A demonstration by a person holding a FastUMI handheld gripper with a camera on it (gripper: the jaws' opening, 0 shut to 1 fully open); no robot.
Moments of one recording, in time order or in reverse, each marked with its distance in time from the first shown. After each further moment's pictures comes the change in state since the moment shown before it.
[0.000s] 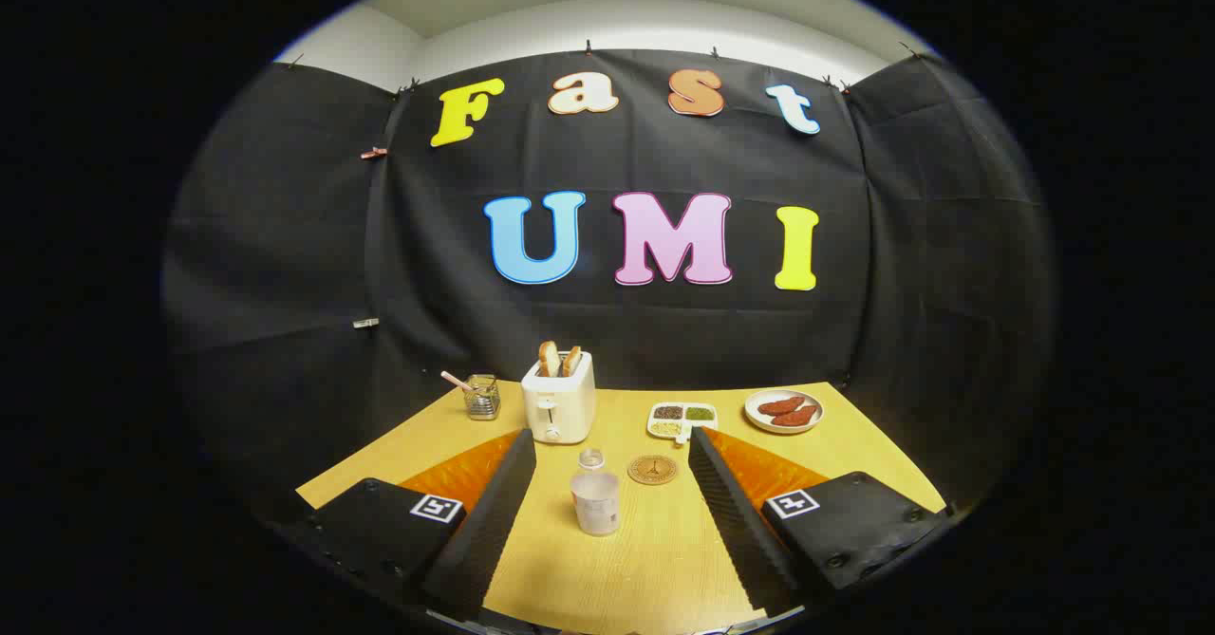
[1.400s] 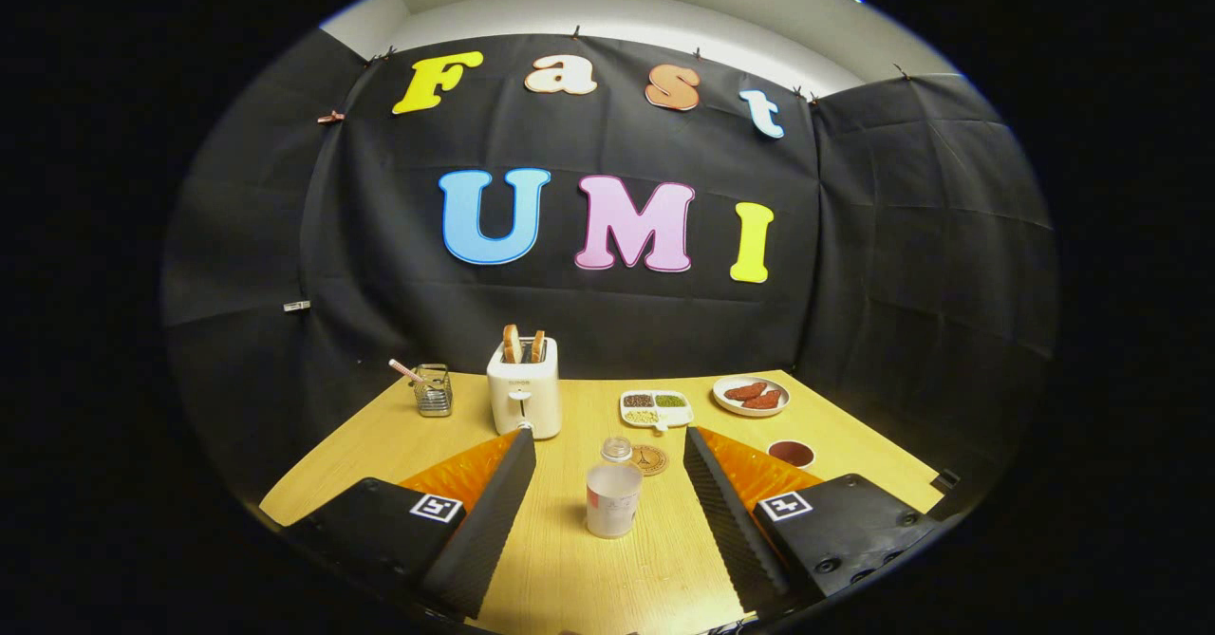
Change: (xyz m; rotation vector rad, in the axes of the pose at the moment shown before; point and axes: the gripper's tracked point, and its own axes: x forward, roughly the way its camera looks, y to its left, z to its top) arm 0.039 0.057 -0.042 -0.039 0.001 -0.247
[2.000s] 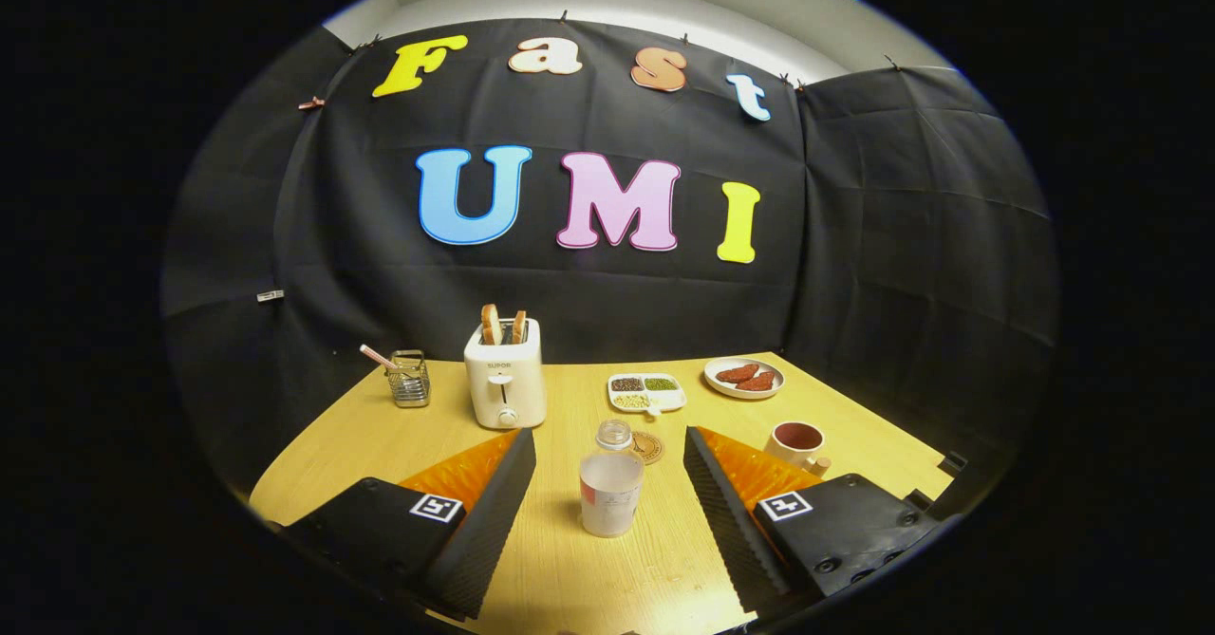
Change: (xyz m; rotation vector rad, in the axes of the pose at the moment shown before) arm 0.040 0.006 -0.042 0.011 0.047 -0.060
